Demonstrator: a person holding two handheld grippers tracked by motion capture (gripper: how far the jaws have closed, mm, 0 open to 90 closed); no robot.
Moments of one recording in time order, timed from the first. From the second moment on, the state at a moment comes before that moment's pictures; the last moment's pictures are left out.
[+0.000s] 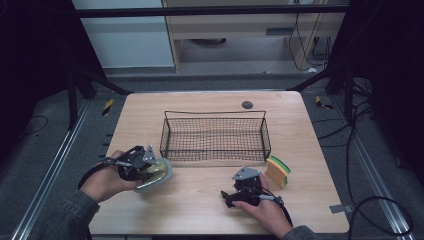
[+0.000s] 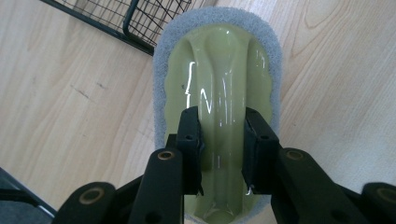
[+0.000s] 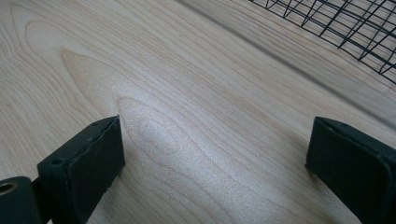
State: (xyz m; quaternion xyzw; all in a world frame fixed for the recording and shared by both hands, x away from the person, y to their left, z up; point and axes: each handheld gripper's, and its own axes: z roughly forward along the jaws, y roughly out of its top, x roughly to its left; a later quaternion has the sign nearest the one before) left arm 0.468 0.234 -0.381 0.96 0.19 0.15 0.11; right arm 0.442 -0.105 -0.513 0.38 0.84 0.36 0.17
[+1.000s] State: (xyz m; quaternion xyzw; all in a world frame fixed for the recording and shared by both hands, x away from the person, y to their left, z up) left arm 0.482 0.213 -0.324 0.95 0.11 0.25 0.11; right arm 0.442 -0.106 -0.513 0.38 0.84 0.36 0.17
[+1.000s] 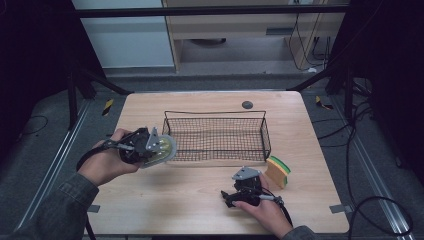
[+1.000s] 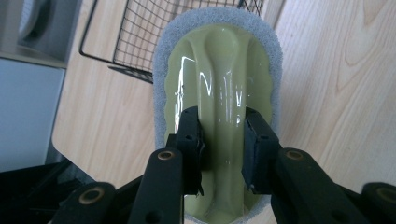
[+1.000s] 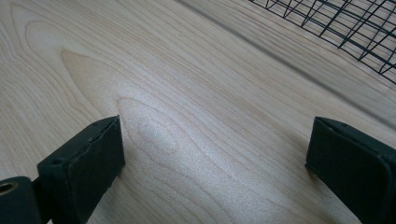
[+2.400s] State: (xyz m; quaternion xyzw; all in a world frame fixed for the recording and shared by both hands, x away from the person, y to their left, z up) left arm 0.549 0.134 -0.323 0.94 0.04 0.31 0.11; right arm 0.442 -0.106 -0.513 0.37 0.84 0.36 0.17
